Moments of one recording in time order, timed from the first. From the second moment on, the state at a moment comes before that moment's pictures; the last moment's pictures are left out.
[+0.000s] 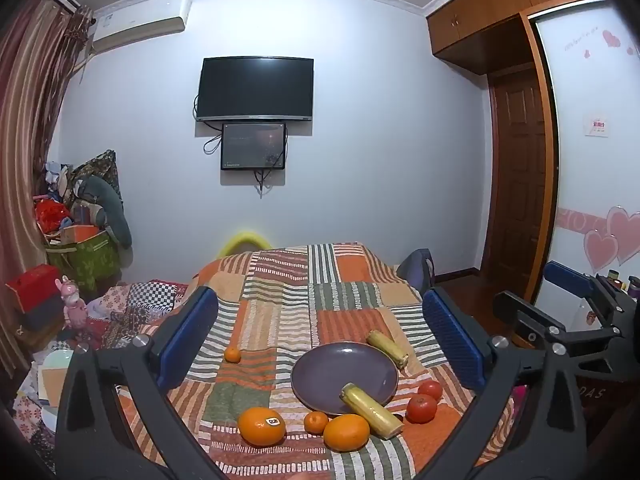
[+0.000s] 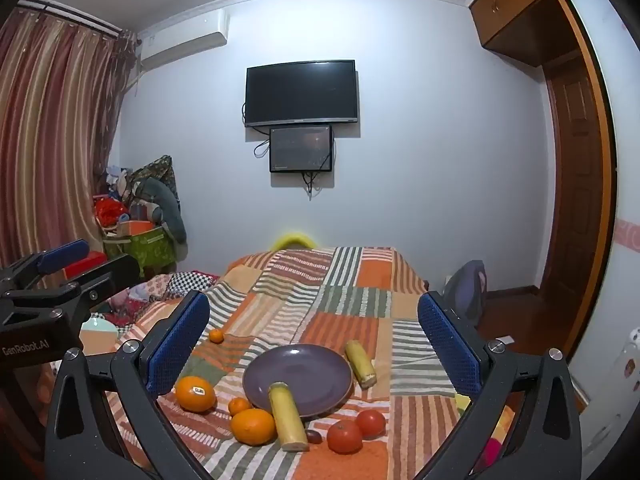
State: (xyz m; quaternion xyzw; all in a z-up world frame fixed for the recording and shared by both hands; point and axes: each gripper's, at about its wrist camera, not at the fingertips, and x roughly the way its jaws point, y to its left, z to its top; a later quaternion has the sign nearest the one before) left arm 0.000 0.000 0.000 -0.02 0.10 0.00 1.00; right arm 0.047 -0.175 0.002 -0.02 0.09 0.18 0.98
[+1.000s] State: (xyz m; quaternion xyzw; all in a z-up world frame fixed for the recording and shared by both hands) left arm -0.002 0.002 0.000 -0.01 0.09 0.00 1.00; right arm 0.043 -0.181 0.007 -0.01 0.10 0.17 0.98
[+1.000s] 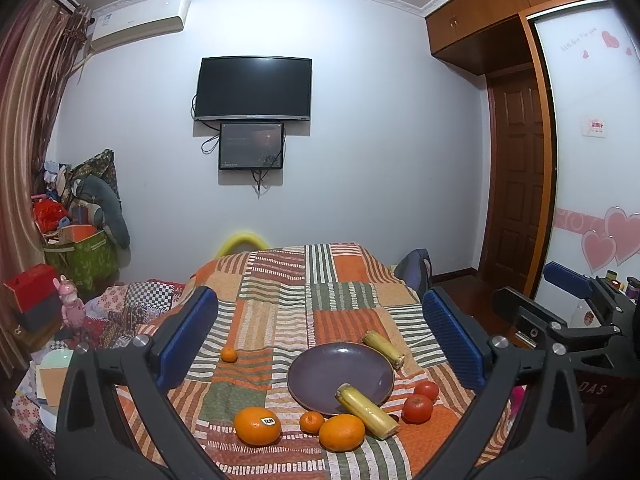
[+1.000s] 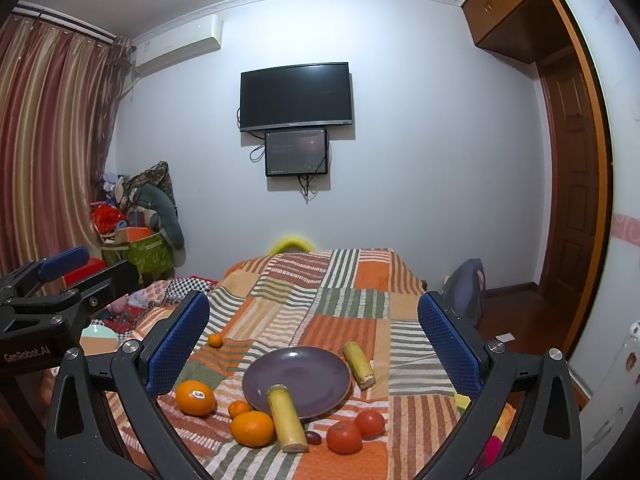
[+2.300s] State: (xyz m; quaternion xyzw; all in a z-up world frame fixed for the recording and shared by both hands) left arm -0.002 -0.002 0.004 -0.01 0.09 -0.01 1.00; right arm 0.044 -0.182 0.003 -0.01 0.10 0.17 0.98
